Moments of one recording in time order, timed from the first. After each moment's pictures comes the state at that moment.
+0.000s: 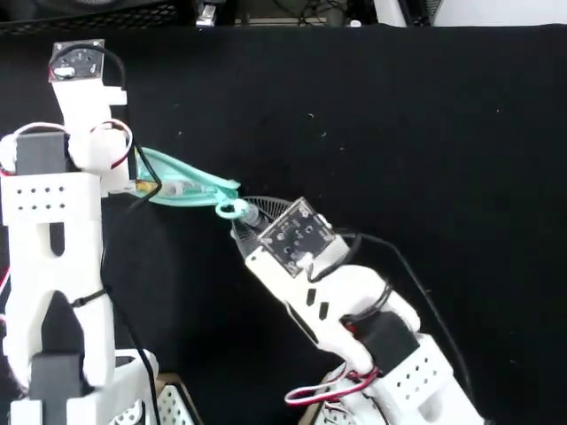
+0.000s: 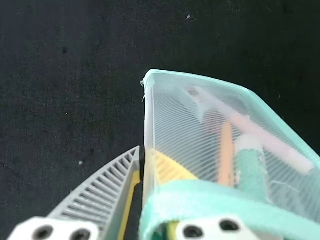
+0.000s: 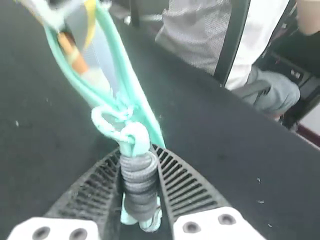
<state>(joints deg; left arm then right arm) -9.0 -13.3 -0.1 91.6 0.9 -36.4 -73.2 63.8 37.3 15.7</state>
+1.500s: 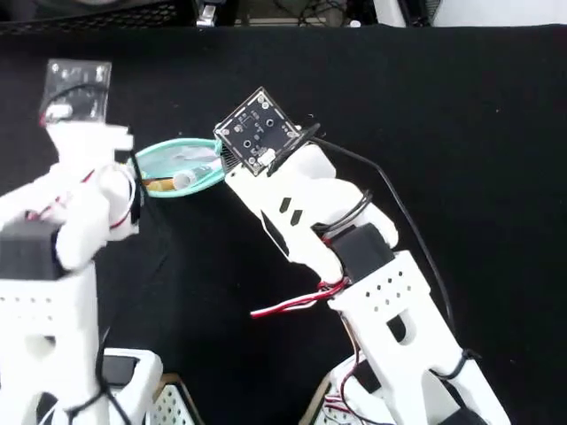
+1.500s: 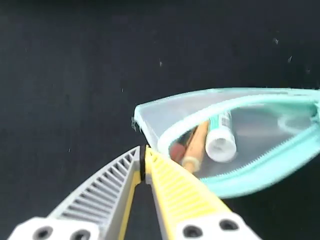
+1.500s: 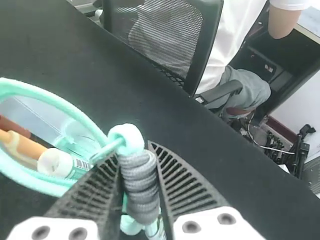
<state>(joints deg) -2.8 -41.7 15.7 82.4 -2.2 -31.4 -40.7 32.6 36.9 21.0</state>
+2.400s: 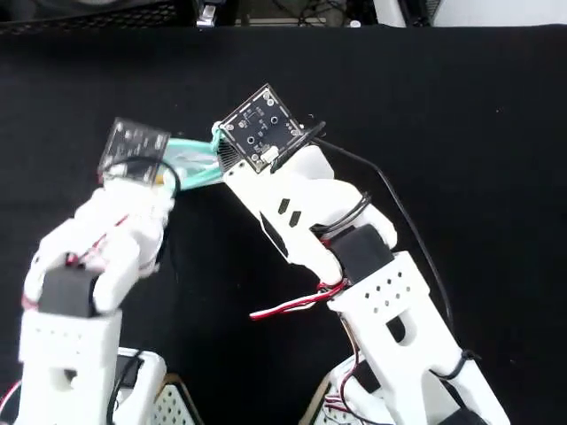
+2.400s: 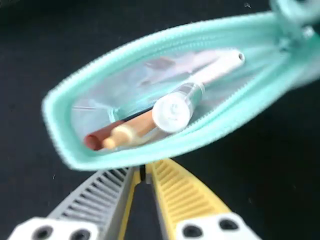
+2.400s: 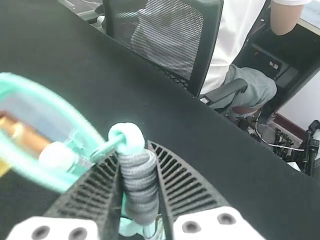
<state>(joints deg) 1.2 -56.8 39.5 67.9 -12.0 -31.5 -40.7 32.6 36.8 17.9</state>
